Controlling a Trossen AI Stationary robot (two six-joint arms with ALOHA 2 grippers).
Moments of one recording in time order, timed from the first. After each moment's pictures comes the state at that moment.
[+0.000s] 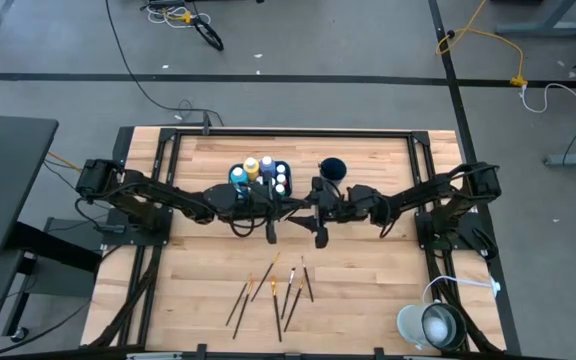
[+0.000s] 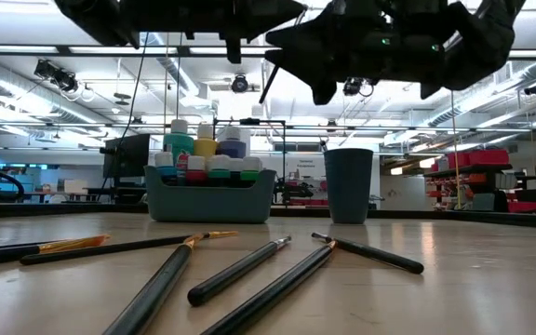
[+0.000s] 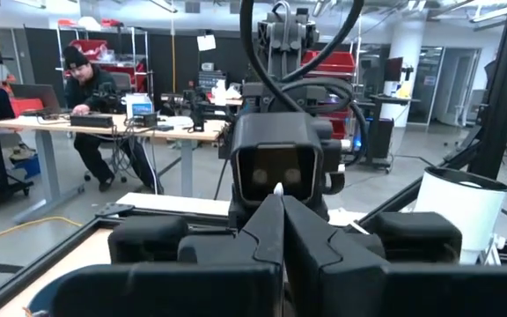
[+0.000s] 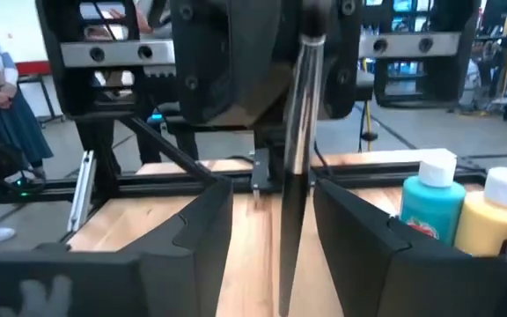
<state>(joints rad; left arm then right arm) -0.08 1.54 0.77 0.90 -0.21 -0.04 0.02 1.66 0.66 1.08 -0.04 0.08</state>
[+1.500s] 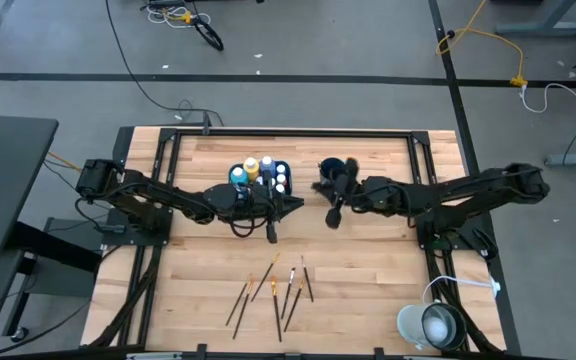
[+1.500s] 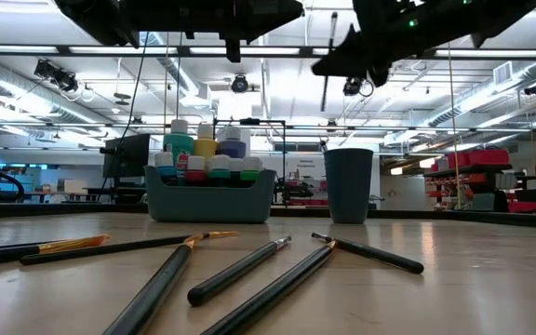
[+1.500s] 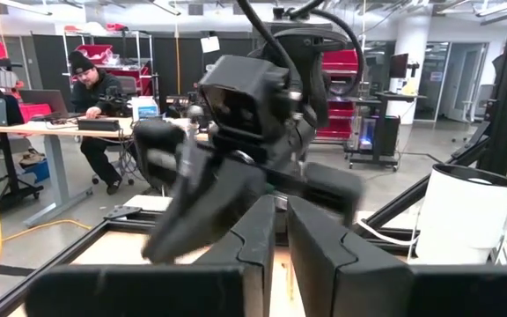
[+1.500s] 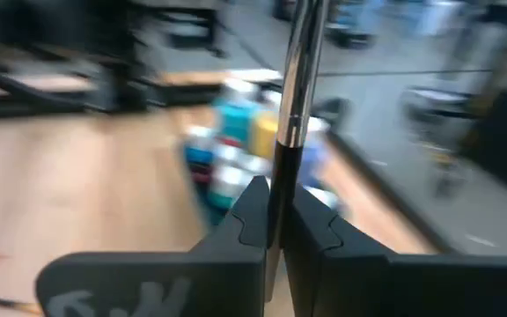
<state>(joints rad) -0.08 1.54 0.77 0.90 -0.22 -0.02 0.01 1.26 0.67 0.36 0.41 -0.03</state>
